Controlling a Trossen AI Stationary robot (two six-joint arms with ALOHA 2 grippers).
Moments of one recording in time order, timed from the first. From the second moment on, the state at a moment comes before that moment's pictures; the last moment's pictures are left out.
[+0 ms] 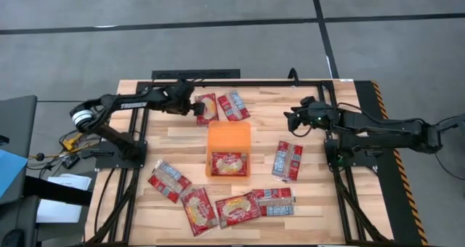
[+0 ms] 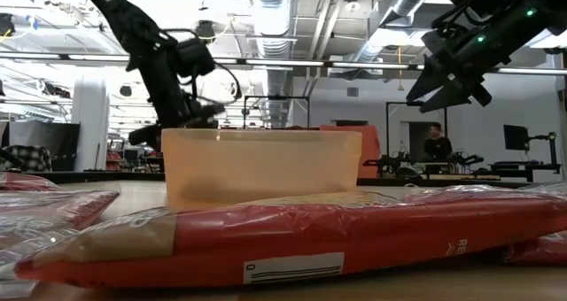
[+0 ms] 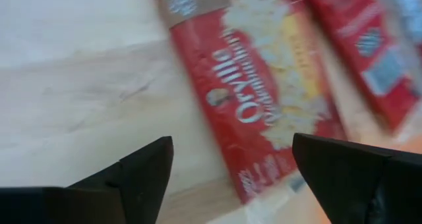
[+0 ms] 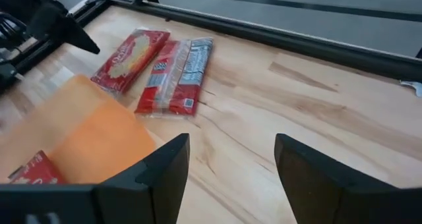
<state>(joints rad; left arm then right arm) 0.65 1.48 0.76 -0.27 -0.03 -0.74 -0.28 0.75 0.47 -0.29 0.37 0.59</state>
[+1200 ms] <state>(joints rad) 0.64 1.48 0.77 -0.06 0.09 -0.83 -0.28 0.79 0.47 -0.27 0.36 0.58</state>
